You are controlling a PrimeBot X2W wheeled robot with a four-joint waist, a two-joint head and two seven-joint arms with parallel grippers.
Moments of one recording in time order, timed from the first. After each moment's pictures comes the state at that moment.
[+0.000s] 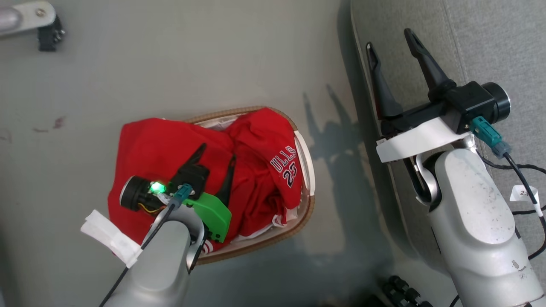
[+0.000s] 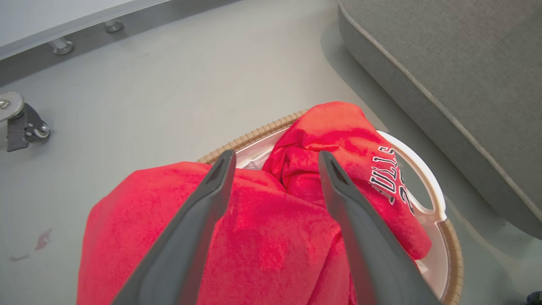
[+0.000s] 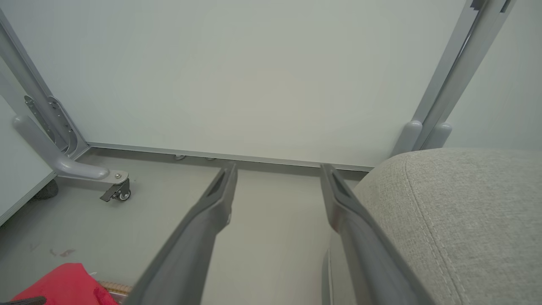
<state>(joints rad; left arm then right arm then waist) -0.54 0.05 -0.40 0.76 -0.10 -0.13 -0.26 -0.59 -0.05 0.15 0.23 0.10 0.13 -0.26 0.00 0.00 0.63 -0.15</state>
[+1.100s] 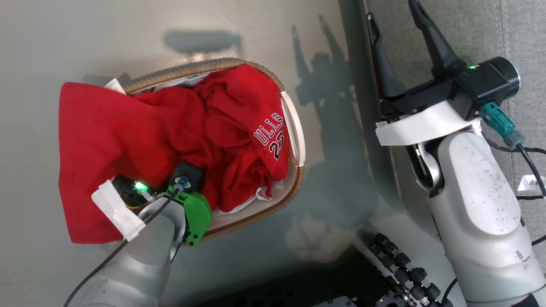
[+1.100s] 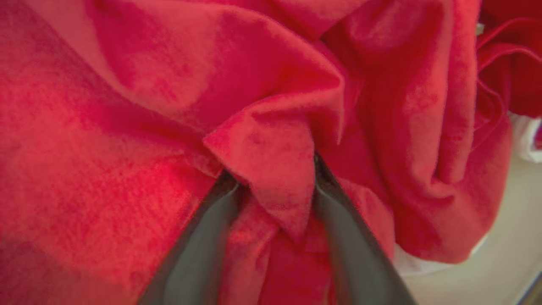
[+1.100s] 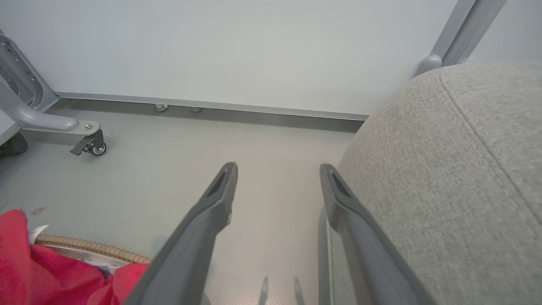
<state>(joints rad) -0.76 0.06 -0.58 1.23 -0.10 -0.09 -0.26 -0.65 -0.05 0.16 0.16 0.10 0.13 -0.26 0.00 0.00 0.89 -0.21</state>
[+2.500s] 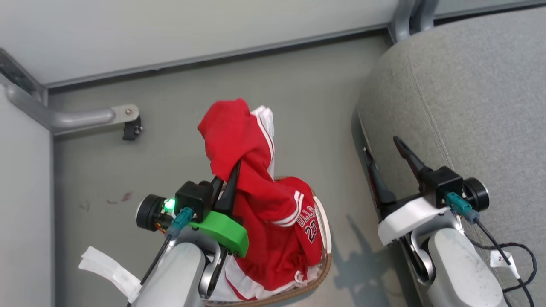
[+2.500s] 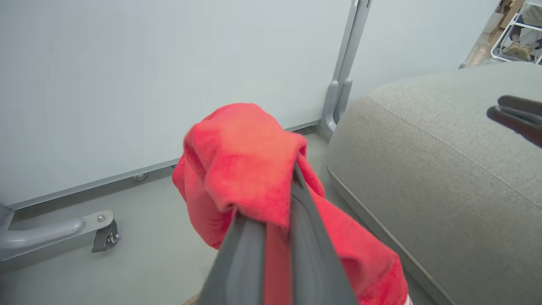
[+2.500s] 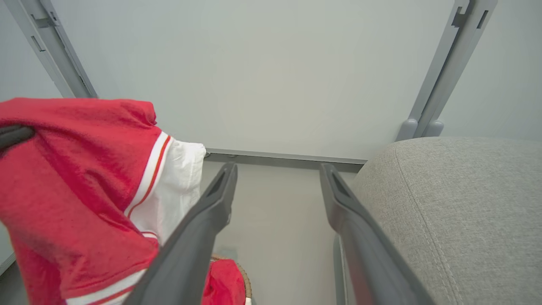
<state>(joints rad) -0.37 0.05 -0.46 0.47 -0.26 -0.07 -0.26 -0.33 -0.05 0.15 0.34 0.09 0.13 -0.26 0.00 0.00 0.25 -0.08</state>
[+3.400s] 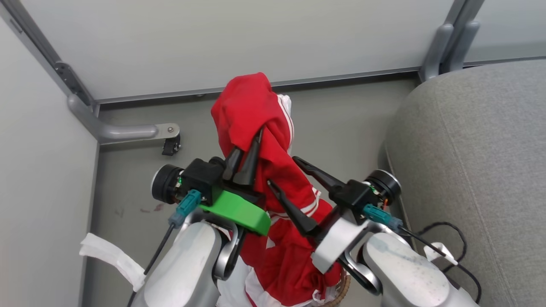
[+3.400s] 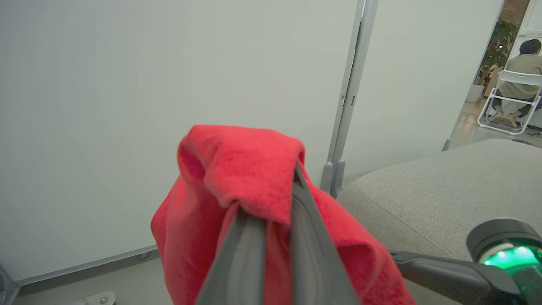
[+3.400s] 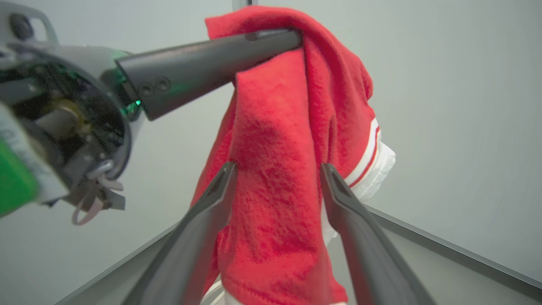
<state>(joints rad) -0.44 0.05 -0.54 0.30 -0.36 -0.03 -0.26 -0.46 -0.09 0.64 0.32 0.28 0.13 -0.26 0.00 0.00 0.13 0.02</state>
